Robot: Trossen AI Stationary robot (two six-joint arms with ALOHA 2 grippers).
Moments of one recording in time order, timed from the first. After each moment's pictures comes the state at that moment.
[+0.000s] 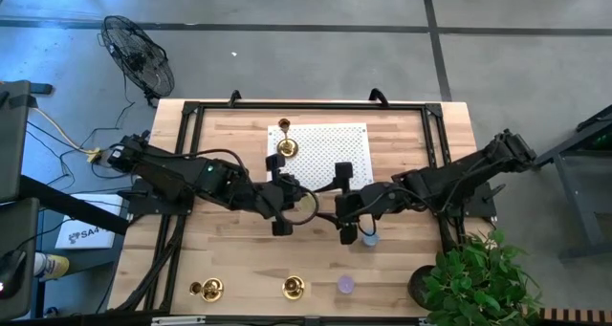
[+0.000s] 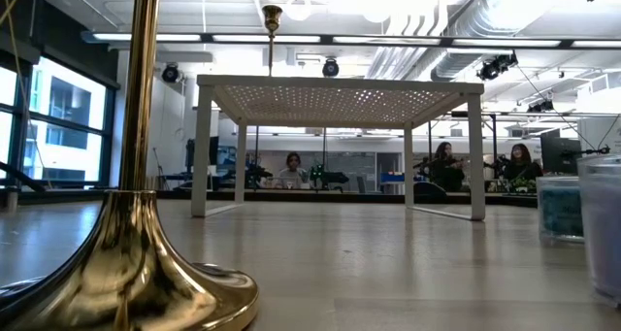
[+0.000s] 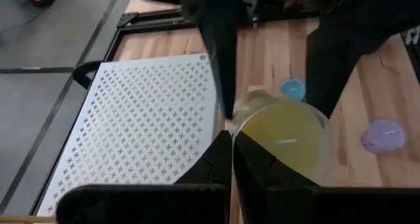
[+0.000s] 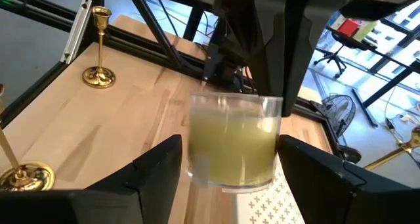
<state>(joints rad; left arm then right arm) -0.35 1.59 1.73 -0.84 -0.53 -0.18 0.36 1.46 1.25 -0.18 0.39 -0.21</state>
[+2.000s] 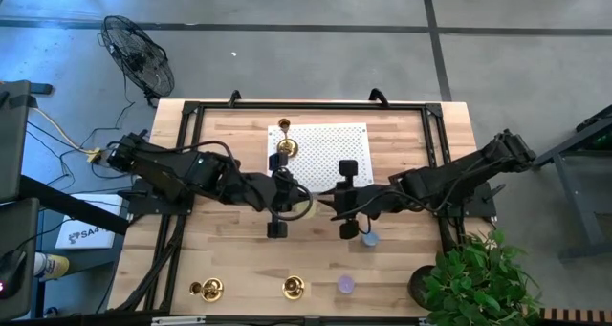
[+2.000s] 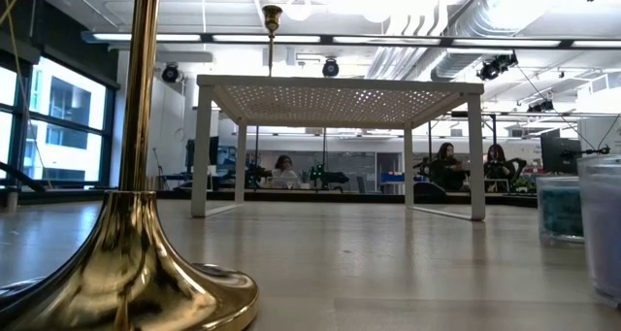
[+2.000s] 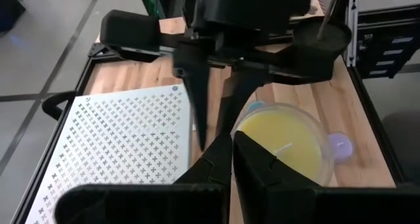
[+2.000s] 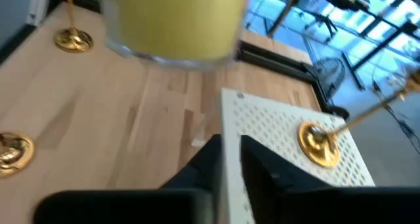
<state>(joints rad) -0.35 1.58 1.82 -0.84 -0.41 -0.11 0.35 1.46 1.25 -0.32 0.47 -0.12</state>
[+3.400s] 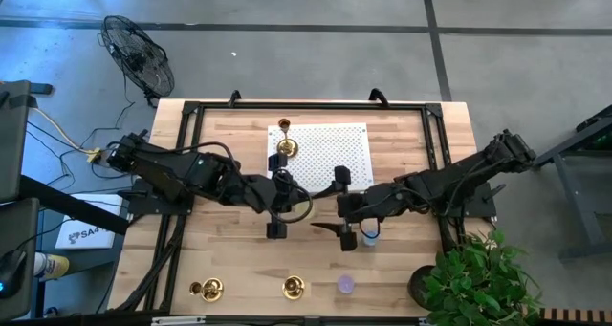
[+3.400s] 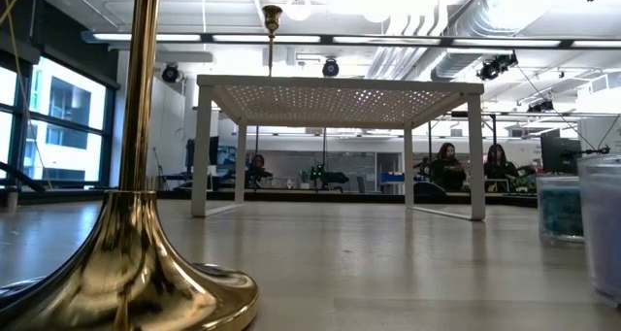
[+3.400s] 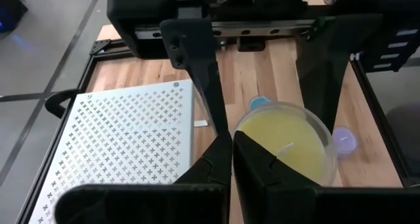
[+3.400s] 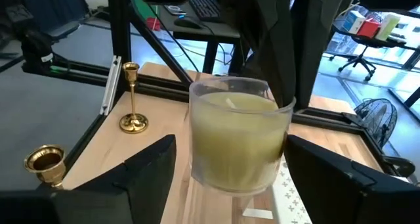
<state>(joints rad) -0.35 1.58 1.82 -0.85 -0.42 -0.10 0.38 1.46 1.25 -0.07 0.33 -0.06</state>
